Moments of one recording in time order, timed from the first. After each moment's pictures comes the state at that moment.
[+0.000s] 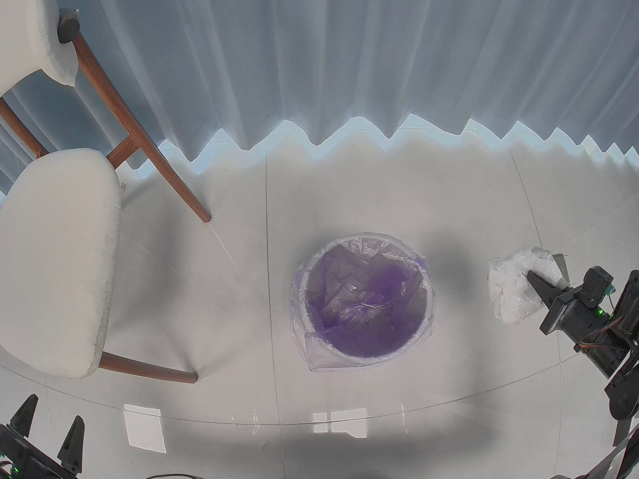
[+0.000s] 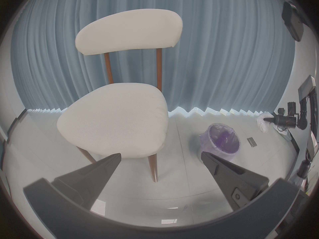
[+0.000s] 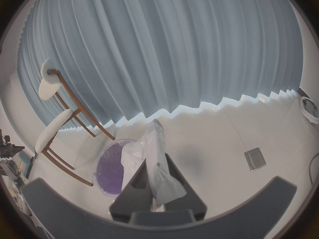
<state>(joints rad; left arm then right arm) -0.08 0.10 -0.02 -0.03 0.05 -0.06 0.11 1.68 -0.06 -1.55 0.22 0.11</state>
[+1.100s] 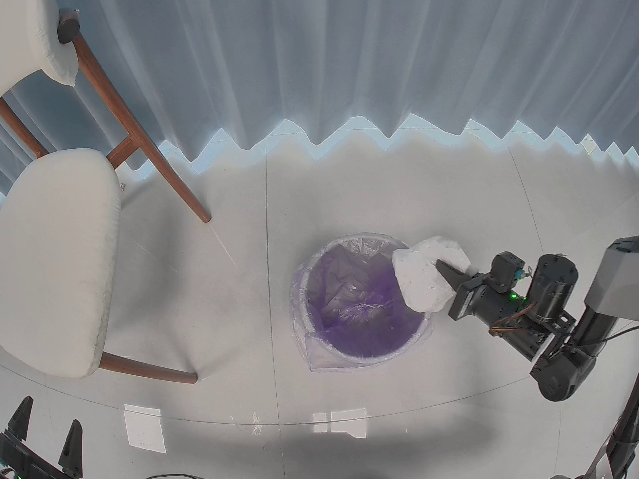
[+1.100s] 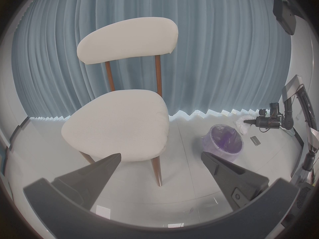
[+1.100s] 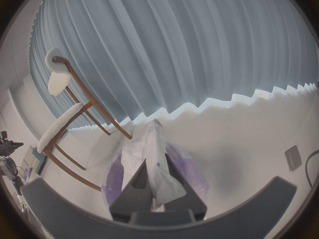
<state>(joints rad) 0.00 0.01 -0.02 0.00 0.01 -0.01 0.40 2.04 -0.44 -1.55 0.11 0.13</state>
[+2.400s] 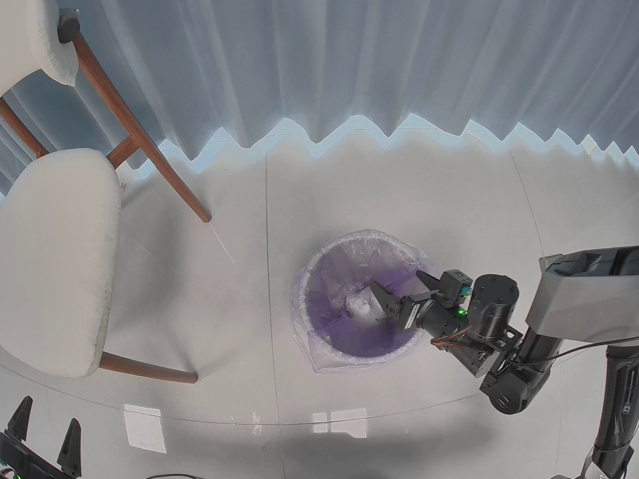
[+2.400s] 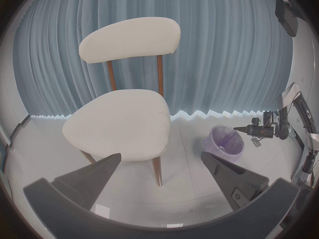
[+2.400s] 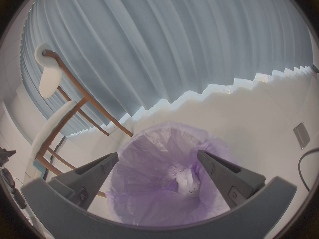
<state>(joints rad) 0.00 0.01 -0.02 0.00 0.02 -0.02 0.56 2.25 -0.62 -1.55 -0.08 0.24</state>
